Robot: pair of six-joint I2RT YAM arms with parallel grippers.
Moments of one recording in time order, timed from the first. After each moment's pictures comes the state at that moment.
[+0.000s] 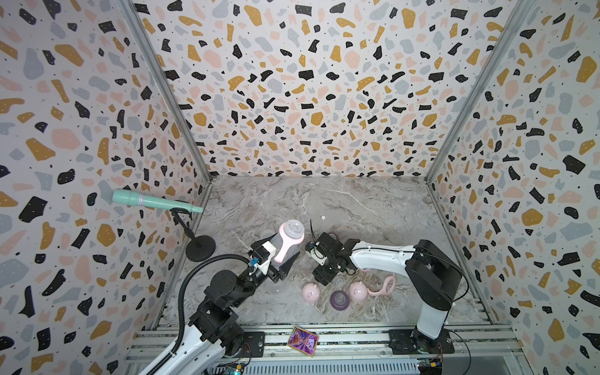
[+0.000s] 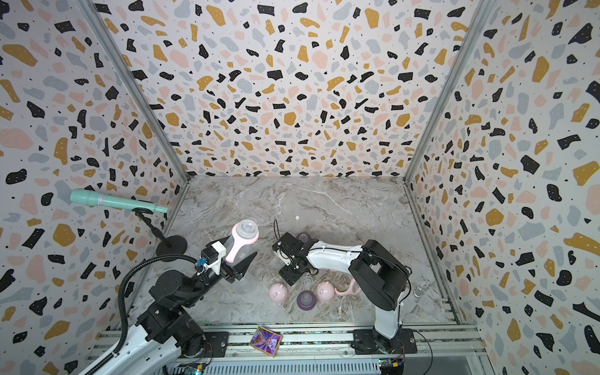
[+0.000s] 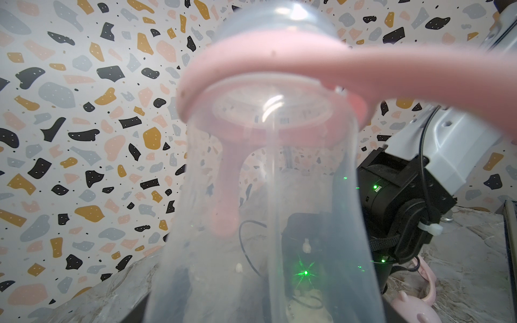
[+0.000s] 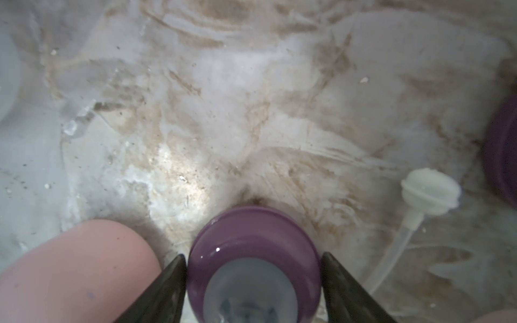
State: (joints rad) left arm -0.67 0.41 0.34 0.20 0.10 0.15; right arm 0.93 1.82 1.12 -0.53 -0.06 0.05
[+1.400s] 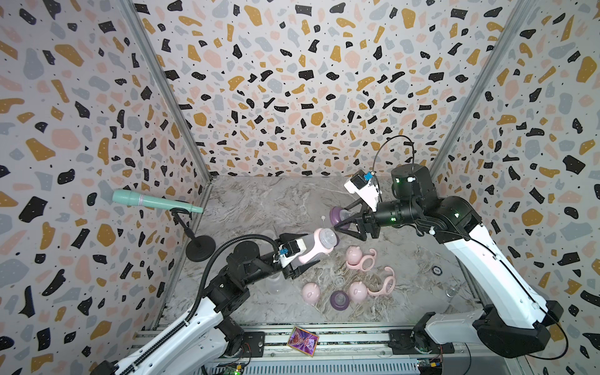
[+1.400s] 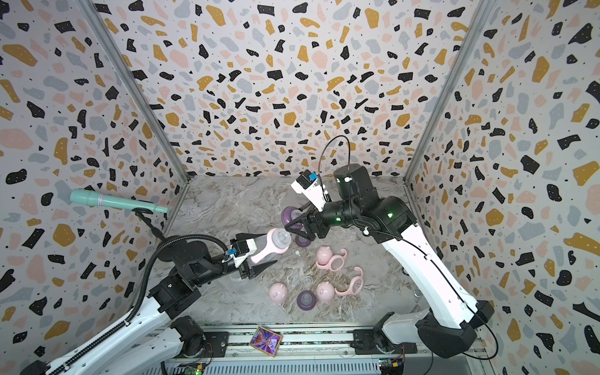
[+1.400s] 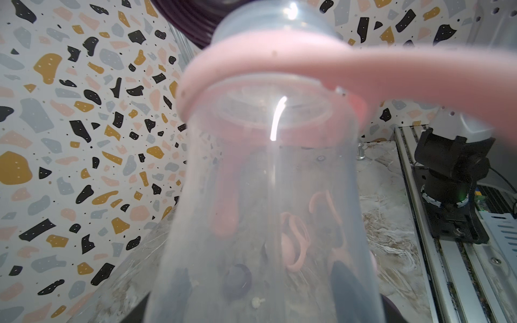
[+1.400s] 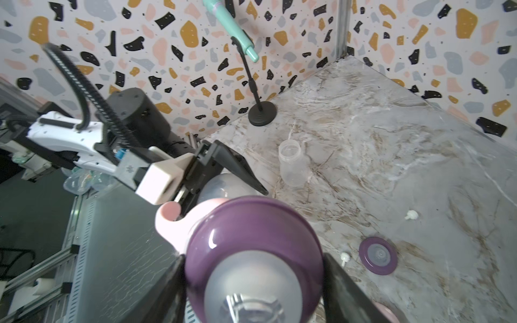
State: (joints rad) left arm -0.67 0.74 0.58 0.06 0.46 0.34; right arm 0.70 1.33 1.76 -1.02 -0.63 -0.05
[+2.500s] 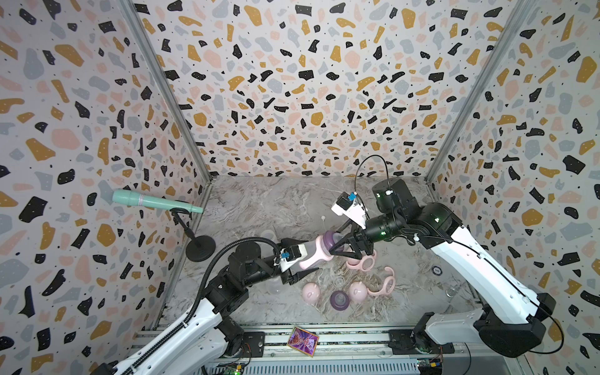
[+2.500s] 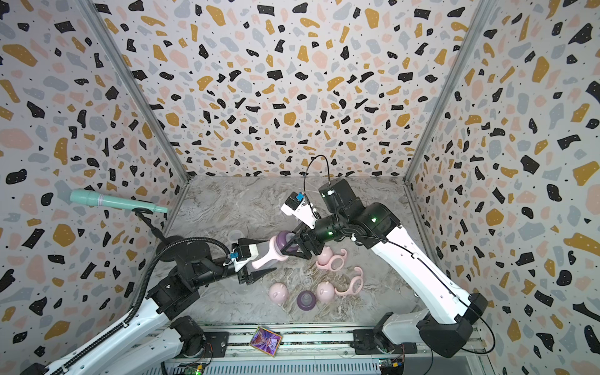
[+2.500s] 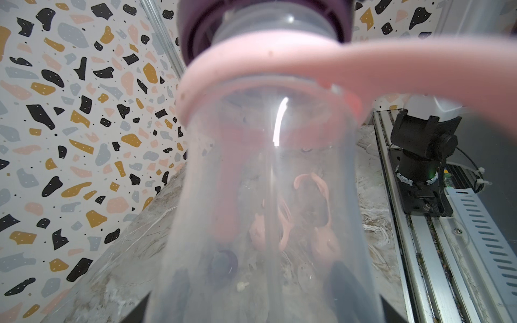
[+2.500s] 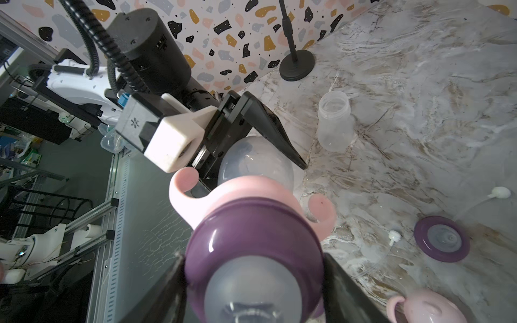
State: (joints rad) left arm -0.67 0.72 0.58 -0.03 0.52 0.38; right arm 0.76 1.33 1.62 -1.05 -0.70 -0.08
